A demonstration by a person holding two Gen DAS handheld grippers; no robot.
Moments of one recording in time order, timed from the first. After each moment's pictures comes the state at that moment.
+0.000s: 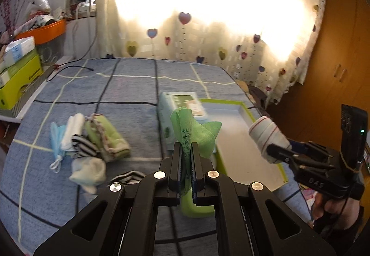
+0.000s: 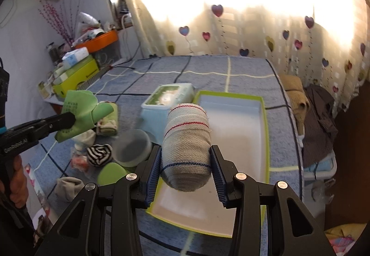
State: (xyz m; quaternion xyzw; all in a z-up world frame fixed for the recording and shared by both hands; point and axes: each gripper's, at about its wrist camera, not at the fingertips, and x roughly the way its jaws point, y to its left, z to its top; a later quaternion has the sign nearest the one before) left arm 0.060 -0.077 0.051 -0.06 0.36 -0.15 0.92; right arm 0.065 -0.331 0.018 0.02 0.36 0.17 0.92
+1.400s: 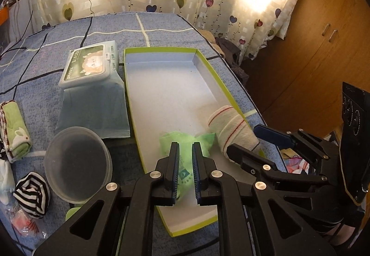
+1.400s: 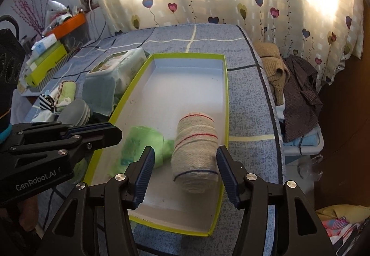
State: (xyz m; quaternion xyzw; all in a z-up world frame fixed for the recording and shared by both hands) left arm 0.111 -0.200 -0.021 -0.03 0.47 -0.24 0.85; right arm 0.085 -0.375 -0.039 0.01 0.42 0.10 0.90
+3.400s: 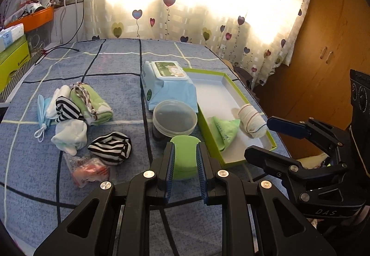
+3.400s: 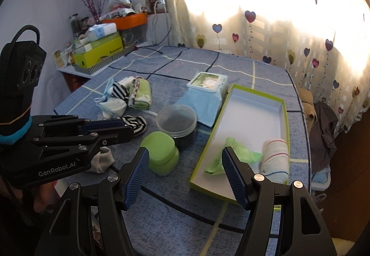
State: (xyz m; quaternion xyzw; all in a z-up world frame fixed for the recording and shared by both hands) left arm 0.015 -0.076 0.019 -0.06 0.39 -0.19 0.90; right arm 0.000 -0.260 0.021 -0.07 0.36 0.21 0.91
